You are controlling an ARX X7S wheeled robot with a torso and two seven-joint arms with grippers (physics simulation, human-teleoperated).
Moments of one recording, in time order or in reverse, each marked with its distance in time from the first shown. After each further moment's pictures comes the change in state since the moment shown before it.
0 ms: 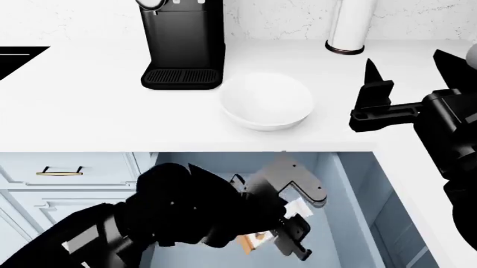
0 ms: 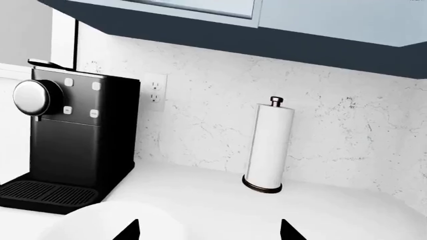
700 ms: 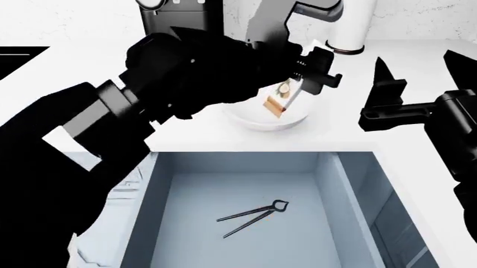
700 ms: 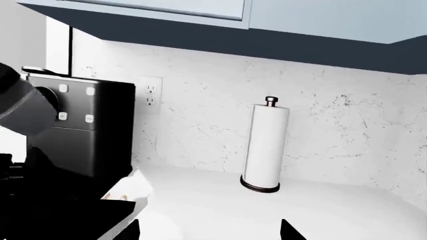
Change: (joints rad) left arm -0.577 0.161 0.180 -0.632 -0.152 0.484 0.176; right arm -0.037 0.027 0.044 -0.001 0.021 -0.035 -0.007
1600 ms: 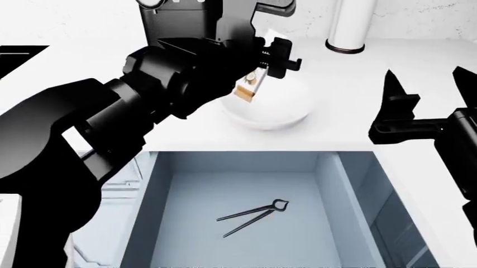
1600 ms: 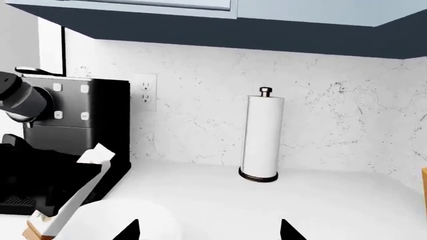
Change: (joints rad) left arm -0.040 0.031 0.364 -0.281 -0.207 0.300 -0.005; right arm -0.155 0.033 0.098 -0.042 0.013 -0.077 -0.016
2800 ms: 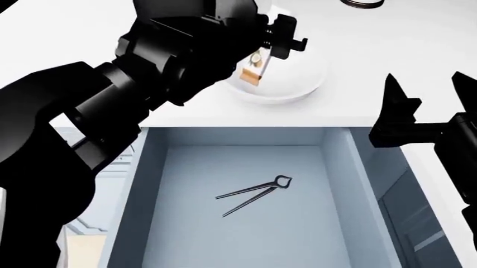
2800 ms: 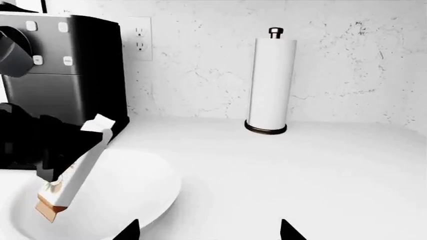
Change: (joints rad) left arm -0.060 0.000 0.004 0.002 0.008 0.032 0.021; right arm -0.044 0.004 0.013 -0.003 0.003 -0.039 -0.004
